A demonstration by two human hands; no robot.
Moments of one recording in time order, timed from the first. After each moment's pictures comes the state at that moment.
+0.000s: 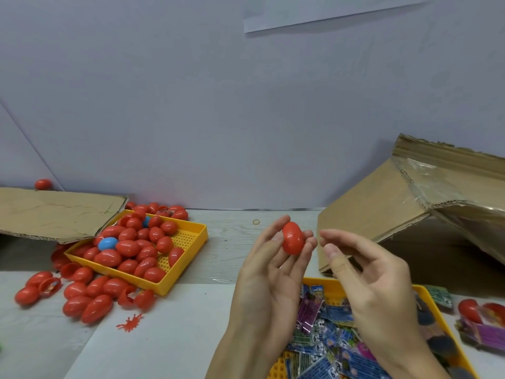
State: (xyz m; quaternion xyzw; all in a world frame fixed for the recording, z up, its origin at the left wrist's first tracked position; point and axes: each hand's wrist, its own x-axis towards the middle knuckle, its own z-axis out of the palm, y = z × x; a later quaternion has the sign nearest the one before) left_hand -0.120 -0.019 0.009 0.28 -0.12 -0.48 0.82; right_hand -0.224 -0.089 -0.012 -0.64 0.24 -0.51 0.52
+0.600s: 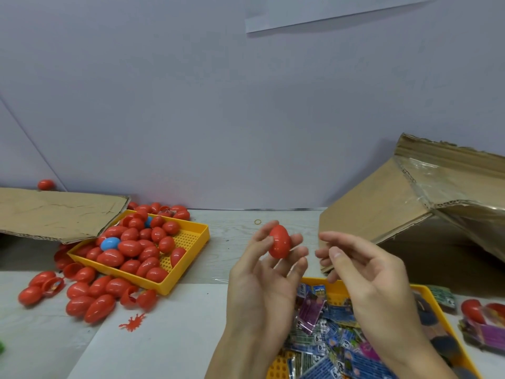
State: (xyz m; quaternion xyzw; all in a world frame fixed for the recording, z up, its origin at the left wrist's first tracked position) left_hand -0.113 -0.016 0.005 0.27 -0.12 -0.47 0.83; right_hand -0.225 -0.093 -0.014 -0.65 0.27 -0.46 0.54
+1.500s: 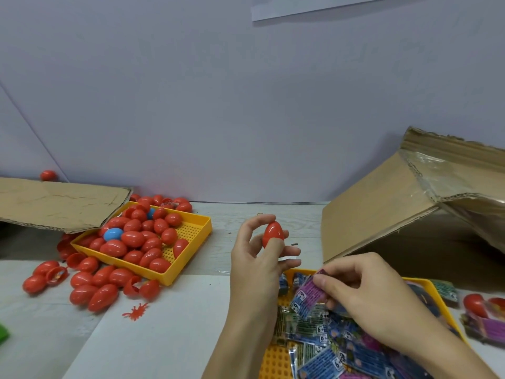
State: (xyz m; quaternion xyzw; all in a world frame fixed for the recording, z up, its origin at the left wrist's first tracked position) left_hand -0.104 -0.022 -0.008 0.52 -0.23 -0.28 0.78; right_hand -0.236 -0.101 -0.007 -0.81 0.33 -0.19 0.45
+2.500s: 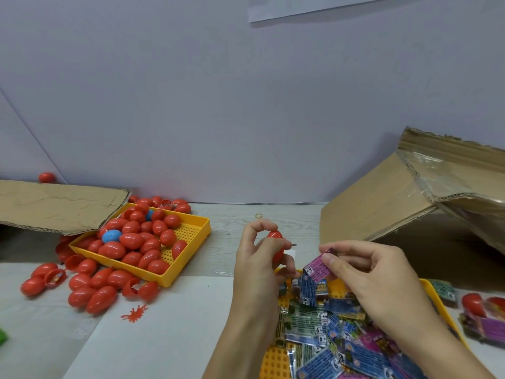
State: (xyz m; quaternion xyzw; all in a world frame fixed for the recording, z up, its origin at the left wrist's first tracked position) left_hand -0.106 -0.022 -0.005 0.52 -0.22 -0.33 0.75; right_hand -0.235 -0.107 -0.015 -0.71 0.33 -0.35 0.51
